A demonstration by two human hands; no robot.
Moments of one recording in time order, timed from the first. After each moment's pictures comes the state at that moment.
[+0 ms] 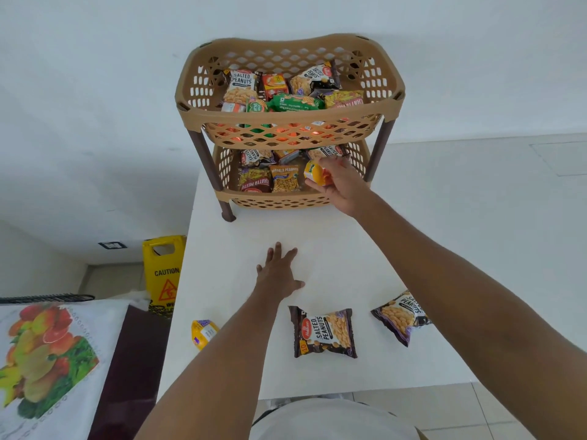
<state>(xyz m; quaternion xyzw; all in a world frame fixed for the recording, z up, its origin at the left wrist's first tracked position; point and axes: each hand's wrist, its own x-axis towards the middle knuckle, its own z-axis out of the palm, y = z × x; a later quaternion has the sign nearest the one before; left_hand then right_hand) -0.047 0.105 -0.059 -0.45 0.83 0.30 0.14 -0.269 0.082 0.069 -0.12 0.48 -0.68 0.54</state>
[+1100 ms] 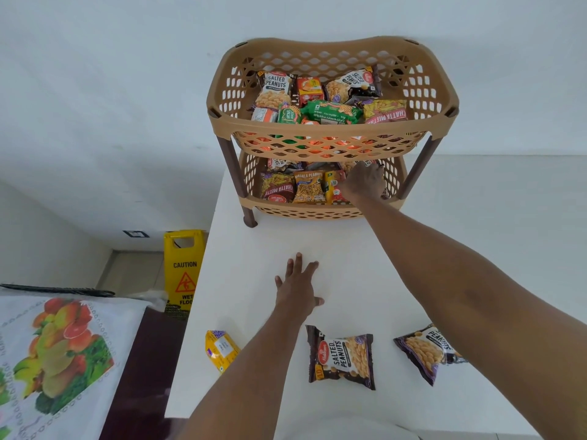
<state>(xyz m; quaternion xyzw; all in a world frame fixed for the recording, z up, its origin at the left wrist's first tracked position) -0.052 0.107 -0.066 -0.48 0.81 0.32 0.12 -0.296 -0.008 0.012 -0.37 0.92 -0.11 0.09</state>
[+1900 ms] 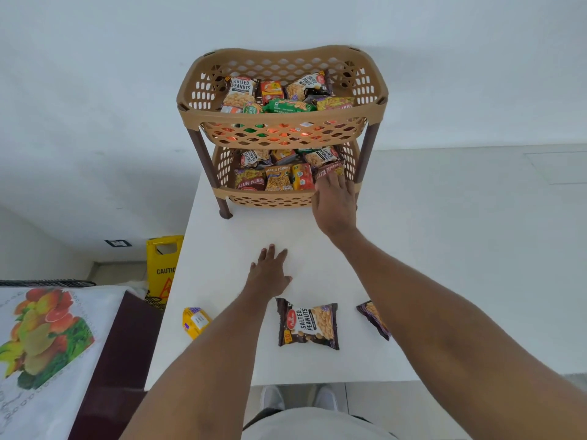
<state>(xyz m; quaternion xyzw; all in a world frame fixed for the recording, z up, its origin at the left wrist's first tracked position) -0.047 0.123 -0.060 -0.46 0.84 0.24 0.15 -0.251 0.132 0.022 -0.55 0.80 -0.22 -0.13</state>
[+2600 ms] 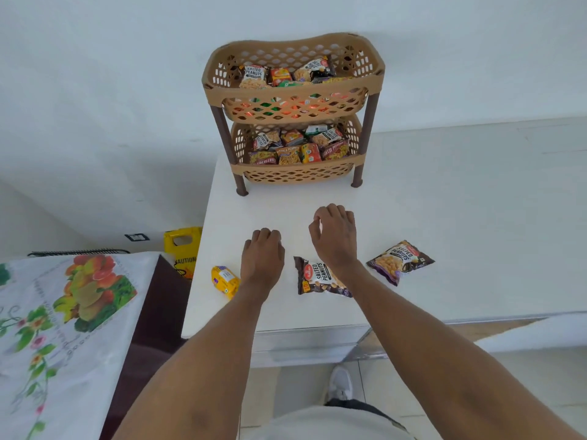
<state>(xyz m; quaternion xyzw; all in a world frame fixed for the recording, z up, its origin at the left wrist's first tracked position) 0.042 0.191 -0.037 -0.45 0.87 0.07 -0.18 -0.137 0.256 -0.016 -0.53 0.79 -0.30 -0.11</state>
